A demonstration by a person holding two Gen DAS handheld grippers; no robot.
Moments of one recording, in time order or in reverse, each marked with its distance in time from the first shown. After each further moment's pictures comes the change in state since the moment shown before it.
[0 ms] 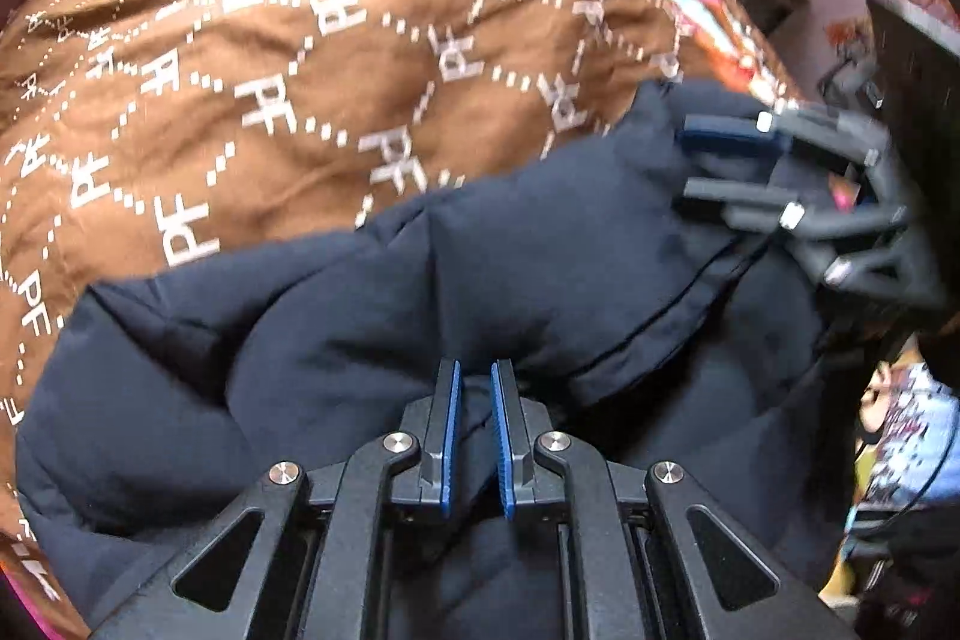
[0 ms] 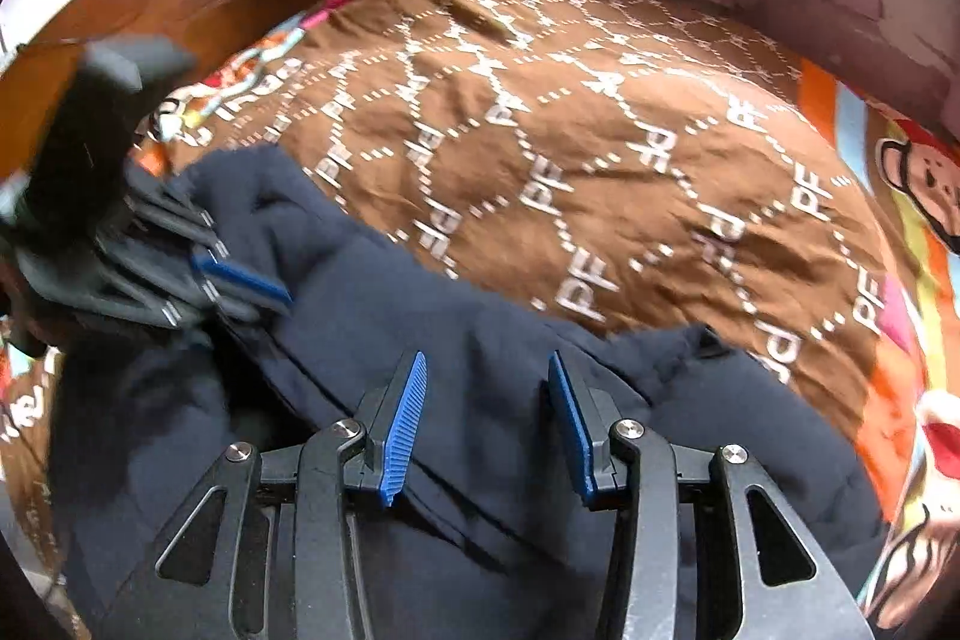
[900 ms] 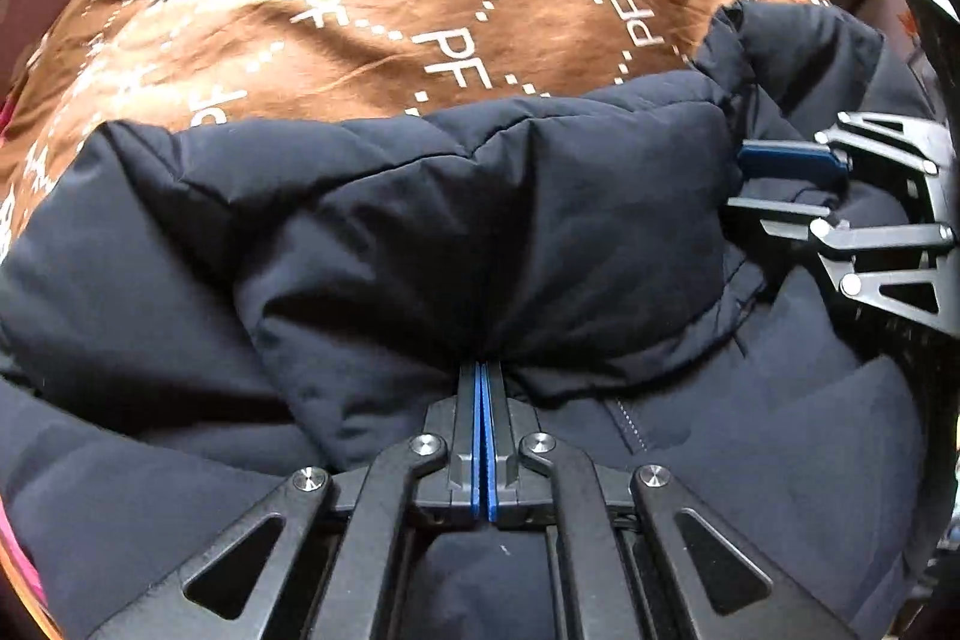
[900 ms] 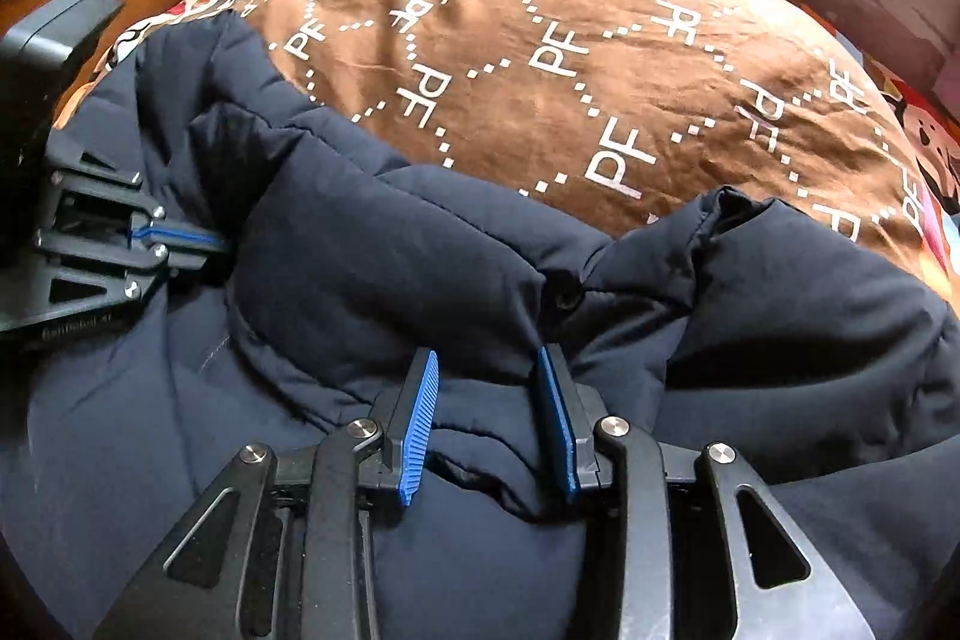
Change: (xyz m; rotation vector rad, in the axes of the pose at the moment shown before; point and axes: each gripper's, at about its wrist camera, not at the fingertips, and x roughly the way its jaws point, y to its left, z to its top) left arm 0.044 -0.024 -0.048 -0.071 -0.033 0.230; right arm 0.037 0.011 -0.050 -0.003 0.126 -0.122
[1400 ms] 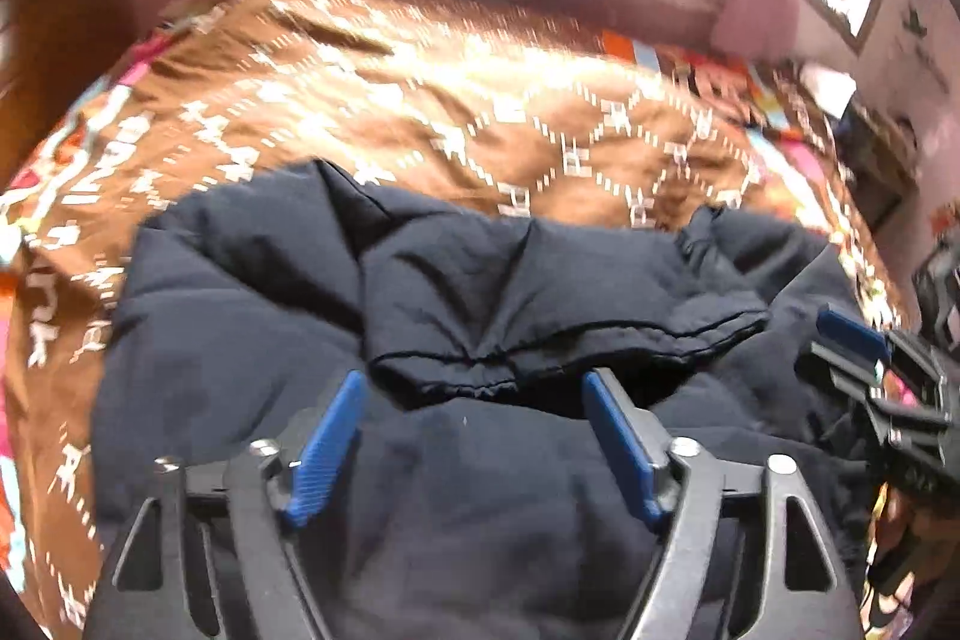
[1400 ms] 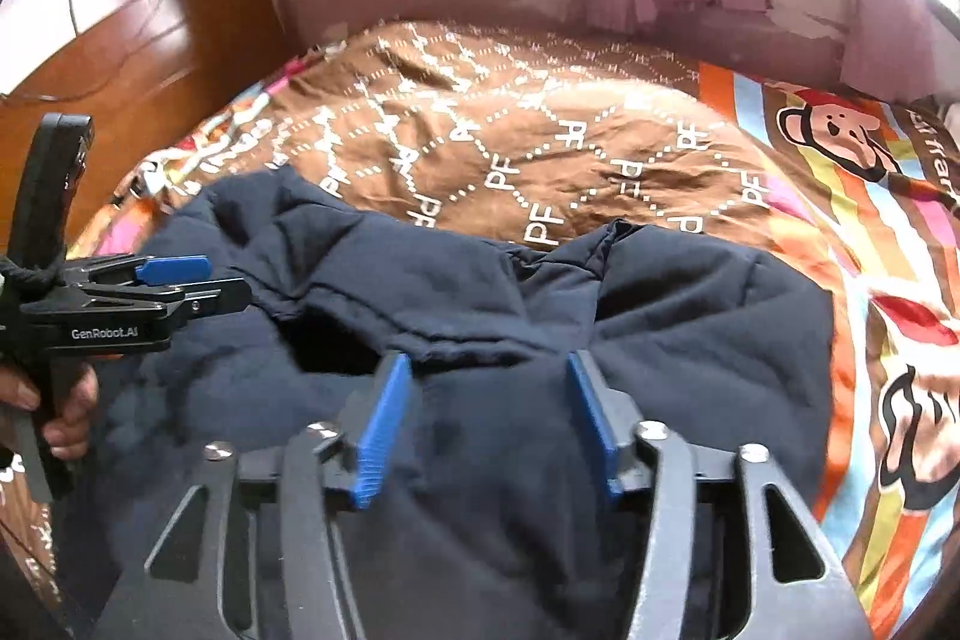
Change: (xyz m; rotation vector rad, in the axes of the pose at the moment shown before) left arm -0.109 0.008 -0.061 -0.345 -0.378 0.032; right arm -0.114 -0.009 -0.057 0.166 -0.308 -0.016
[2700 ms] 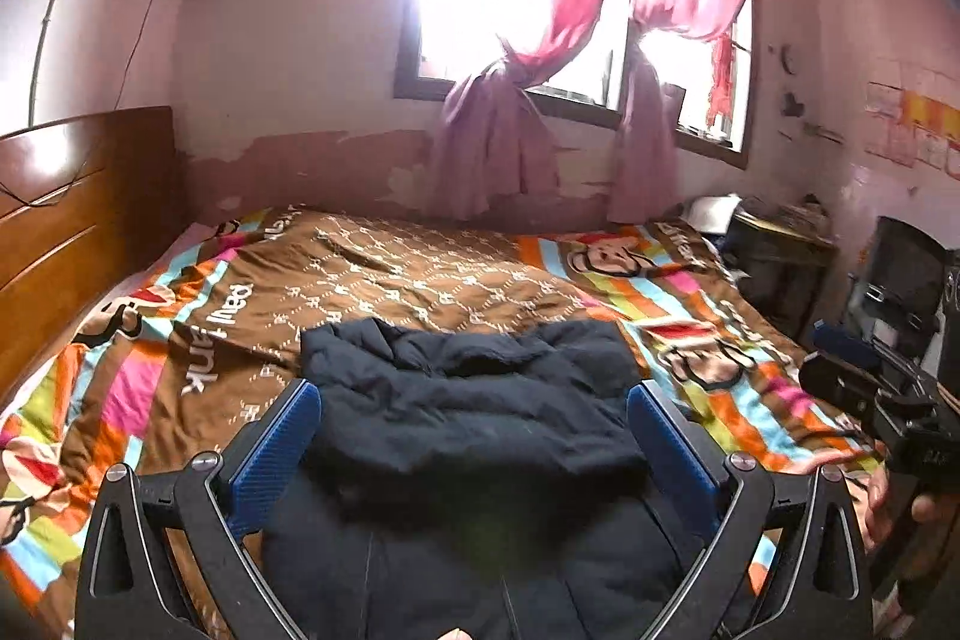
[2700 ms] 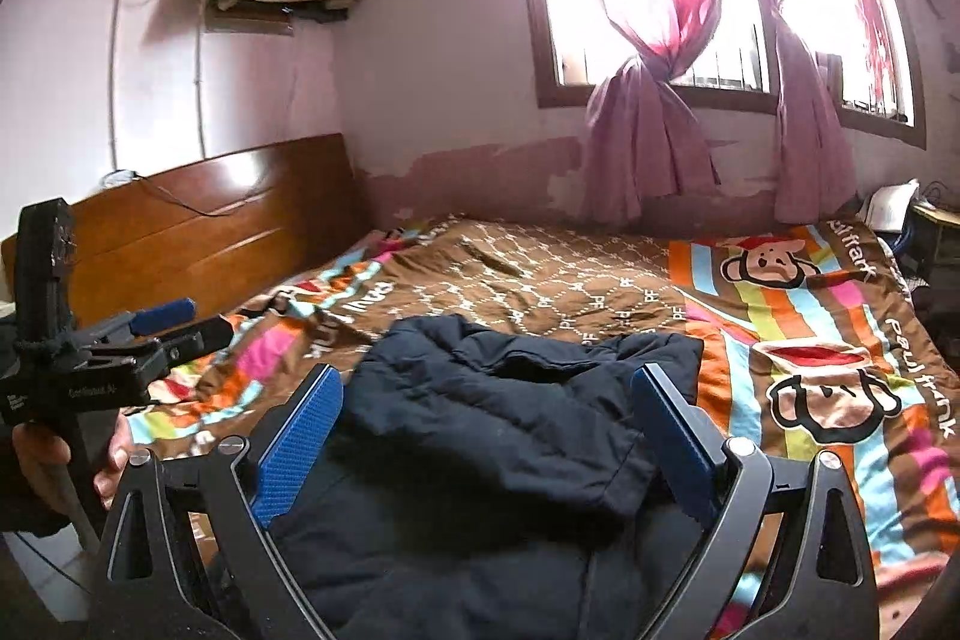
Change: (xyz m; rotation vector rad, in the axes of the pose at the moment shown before) left arm -0.361 -0.035 -0.177 0.099 -0.487 -0.038; right arm -0.355 0.125 -0.140 -0.001 -0.463 -0.003
